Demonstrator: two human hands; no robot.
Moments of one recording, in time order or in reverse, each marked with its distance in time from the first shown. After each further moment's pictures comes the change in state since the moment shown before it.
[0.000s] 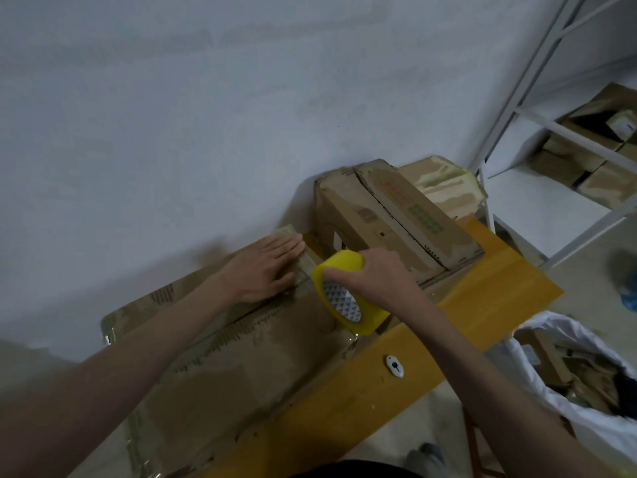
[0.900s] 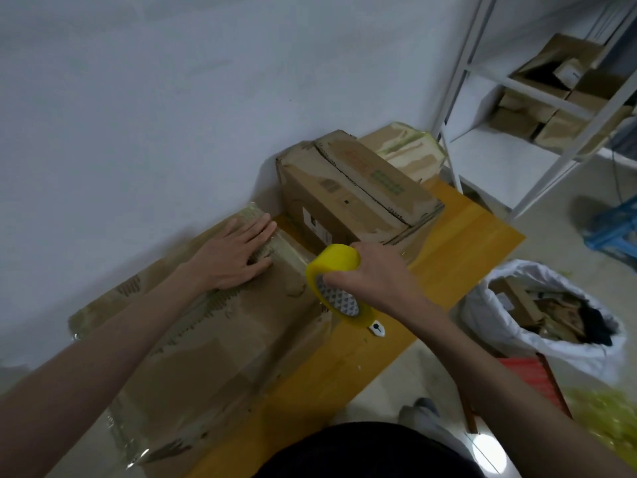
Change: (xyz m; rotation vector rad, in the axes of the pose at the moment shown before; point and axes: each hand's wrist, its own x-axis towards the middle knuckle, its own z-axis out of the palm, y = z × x) left_hand -0.004 0.023 -0.003 0.044 -0.133 -0.049; right_hand -0.070 0.033 0.003 0.042 0.095 0.105
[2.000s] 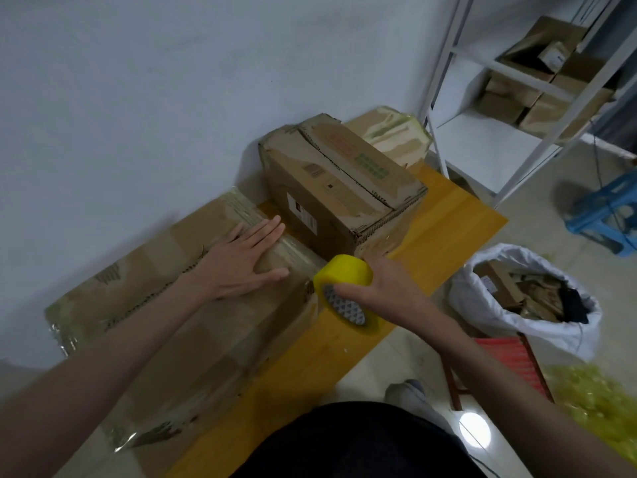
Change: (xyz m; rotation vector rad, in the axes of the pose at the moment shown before) left_hand -0.009 0.060 0.007 -0.094 0.007 0.056; right_hand -0.039 0.046 -0.001 0.044 -0.100 0.039
